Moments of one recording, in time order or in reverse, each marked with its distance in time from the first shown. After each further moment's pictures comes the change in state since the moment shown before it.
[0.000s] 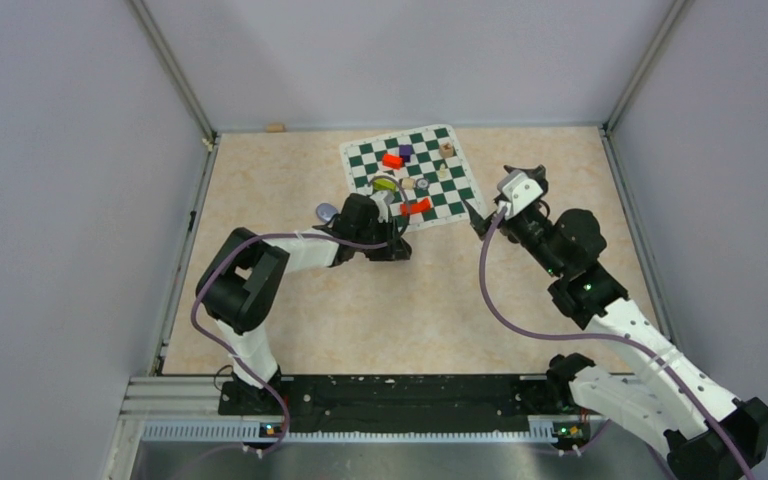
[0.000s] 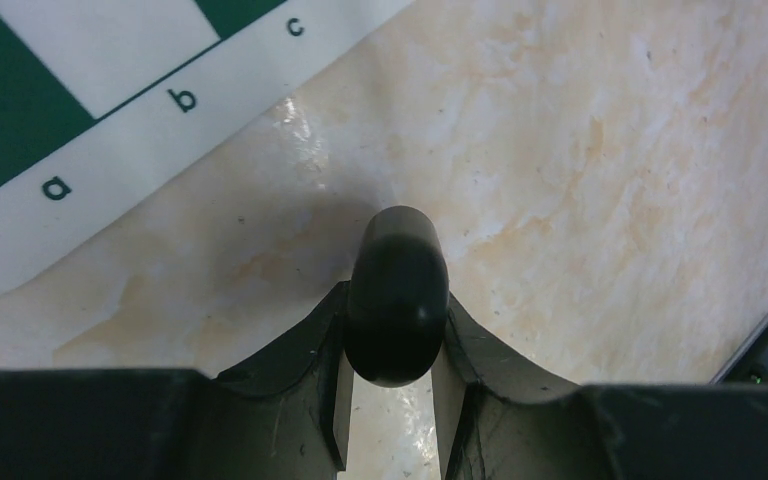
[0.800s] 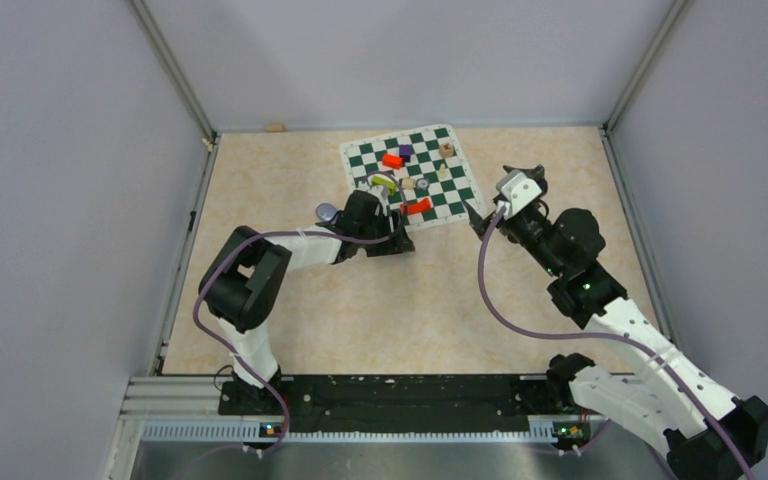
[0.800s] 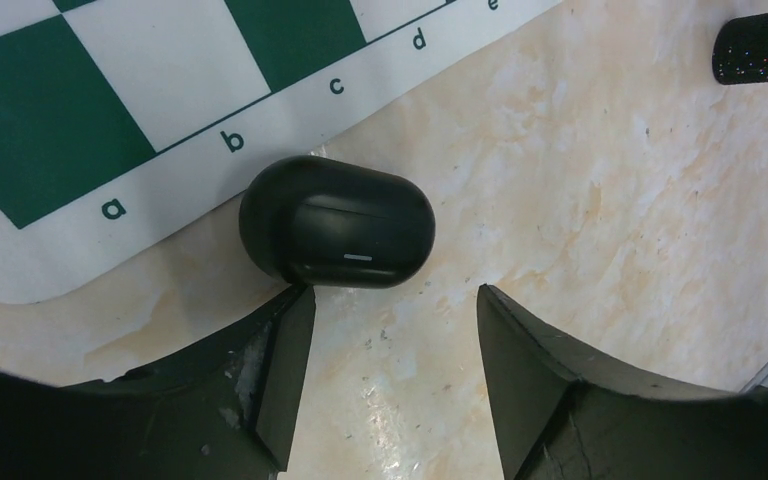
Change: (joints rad) left arm -0.002 0.019 0.039 -0.019 -0.129 -0.103; right arm 0.000 0.005 -0.002 0.004 -0.002 -0.003
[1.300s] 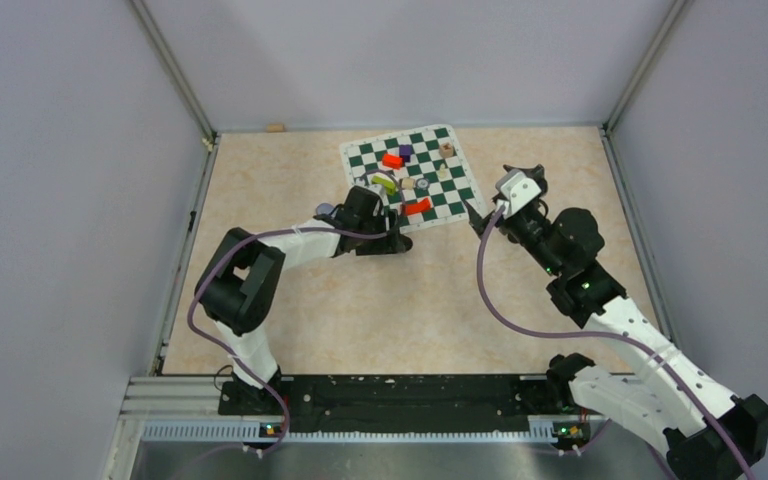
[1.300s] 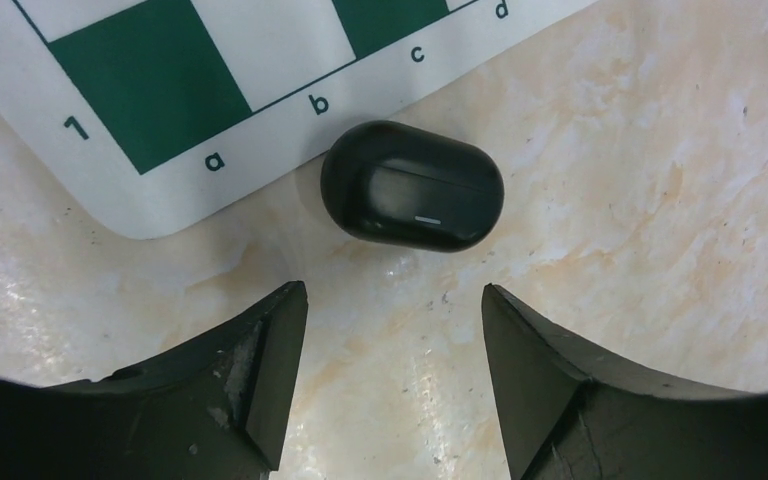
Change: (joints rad) left arm 0.001 -0.027 0.054 -0.184 -0.086 0.072; right arm 0.000 0.007 0.000 0.005 0.008 -0.001
